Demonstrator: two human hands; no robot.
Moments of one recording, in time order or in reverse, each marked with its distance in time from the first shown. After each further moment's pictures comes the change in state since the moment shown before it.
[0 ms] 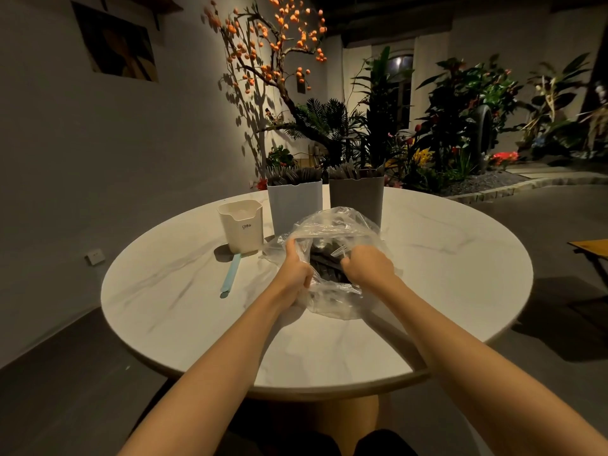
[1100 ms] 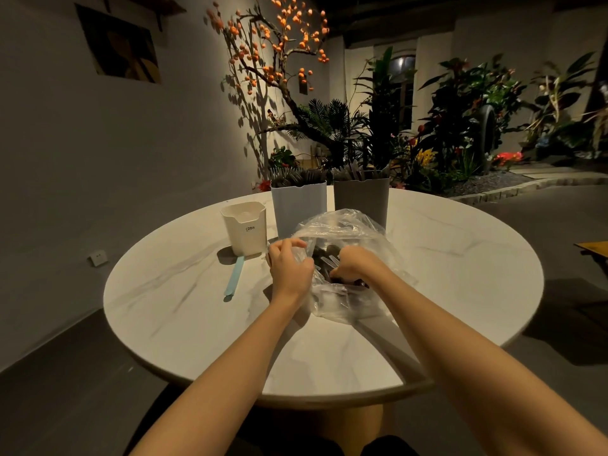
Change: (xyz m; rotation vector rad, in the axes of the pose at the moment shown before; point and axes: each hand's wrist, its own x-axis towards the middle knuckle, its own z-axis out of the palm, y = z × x) left_hand 0.013 -0.013 0.002 0.278 0.436 0.222; right_hand 0.027 -0.024 0.001 -0.178 -0.281 -0.087
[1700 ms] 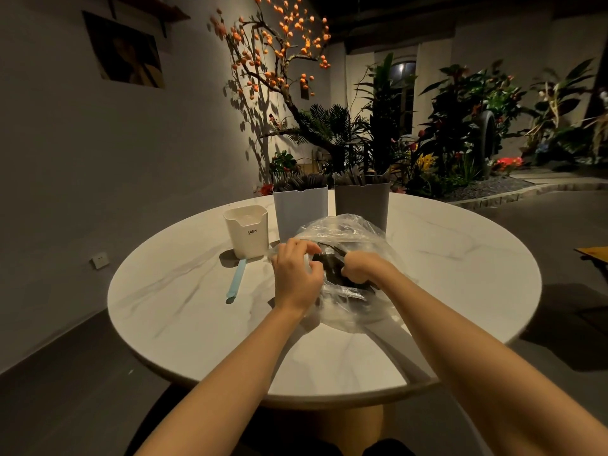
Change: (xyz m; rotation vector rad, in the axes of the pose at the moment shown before) left_hand -0.011 -0.001 -0.001 0.131 0.100 0.372; right_hand -0.003 0.006 -0.008 -0.081 -0.098 0.011
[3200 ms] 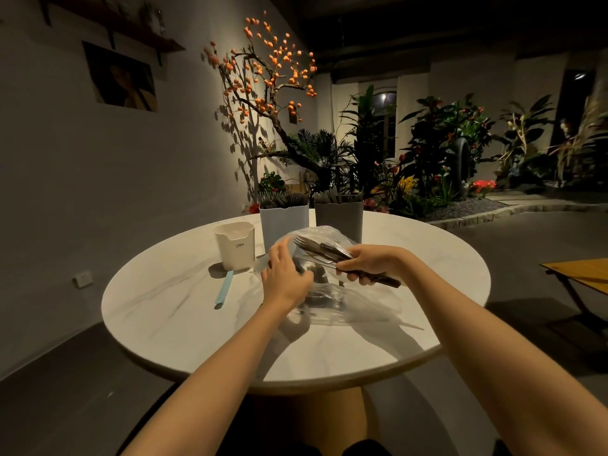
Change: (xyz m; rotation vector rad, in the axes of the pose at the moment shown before) left_hand 0.006 0.023 -0.007 0.165 -0.269 -0.167; right_hand -0.064 0.055 -0.047 0.658 -0.177 -0.209
